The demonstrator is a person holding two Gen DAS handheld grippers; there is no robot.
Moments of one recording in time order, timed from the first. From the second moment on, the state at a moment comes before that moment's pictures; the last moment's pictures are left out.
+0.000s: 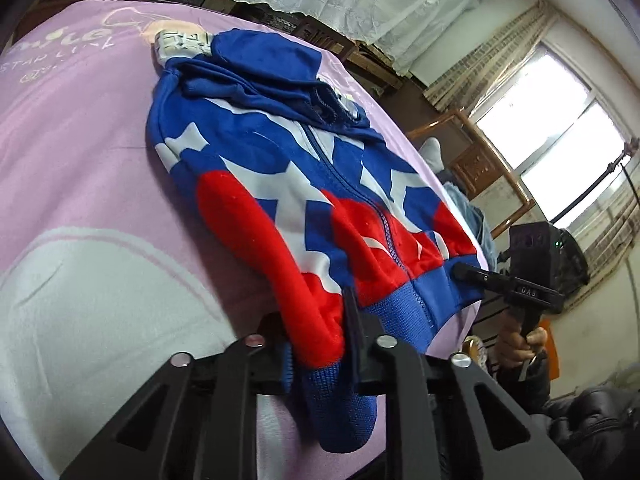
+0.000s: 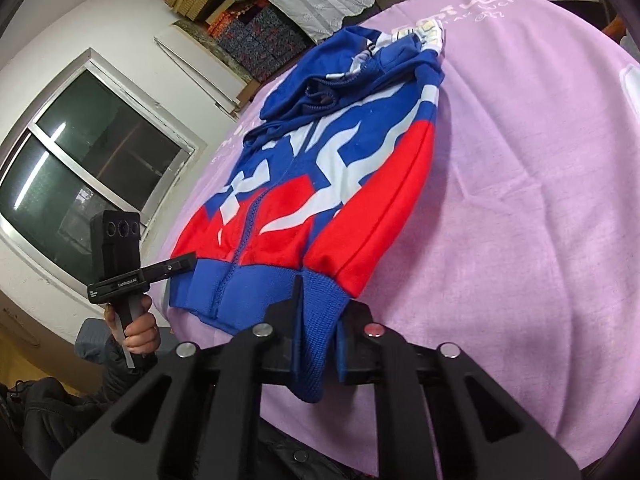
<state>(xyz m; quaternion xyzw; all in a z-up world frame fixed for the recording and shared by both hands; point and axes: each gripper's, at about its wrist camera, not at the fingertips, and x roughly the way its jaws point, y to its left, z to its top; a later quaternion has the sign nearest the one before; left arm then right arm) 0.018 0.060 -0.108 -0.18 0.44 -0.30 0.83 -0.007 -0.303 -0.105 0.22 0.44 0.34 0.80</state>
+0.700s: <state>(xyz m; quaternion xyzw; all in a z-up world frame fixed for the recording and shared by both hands) 0.103 0.071 -0.005 -0.16 0.35 -0.29 0.87 0.092 -0.298 -0.010 0.27 0.35 0.41 0.80</state>
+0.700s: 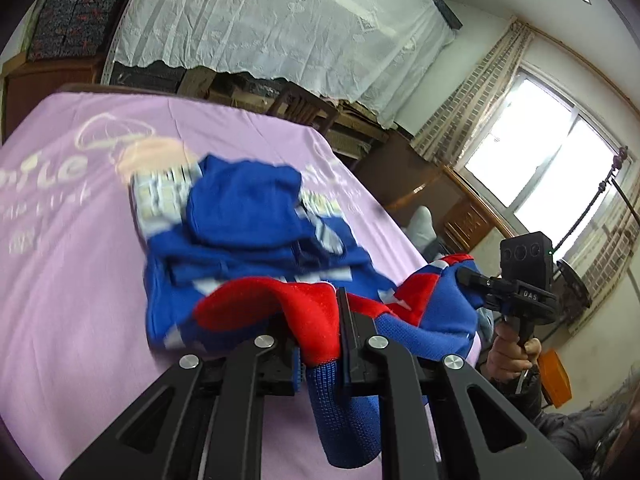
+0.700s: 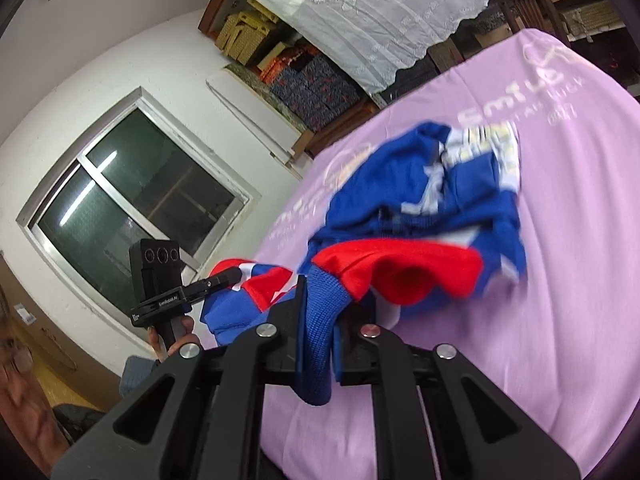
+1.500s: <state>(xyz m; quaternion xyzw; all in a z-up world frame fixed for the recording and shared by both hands) 0.336 0.113 -0.103 -0.28 0.46 -0.19 0.82 0.371 -0.269 -0.116 0.36 0.48 0.28 0.75</state>
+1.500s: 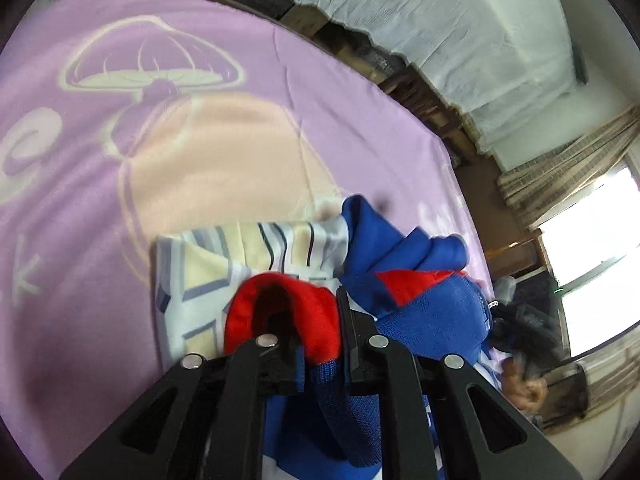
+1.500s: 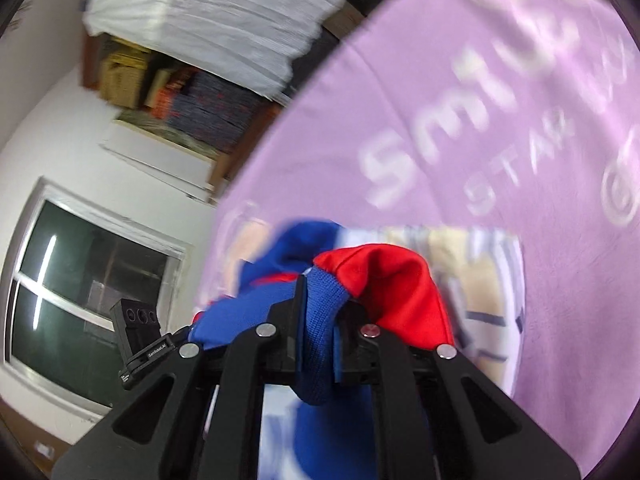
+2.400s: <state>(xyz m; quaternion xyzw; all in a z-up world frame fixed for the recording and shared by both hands) 0.251 0.113 -0.055 -0.06 0.43 -0.19 0.88 0.300 -0.283 -0.058 0.12 0.41 0.25 0.87</state>
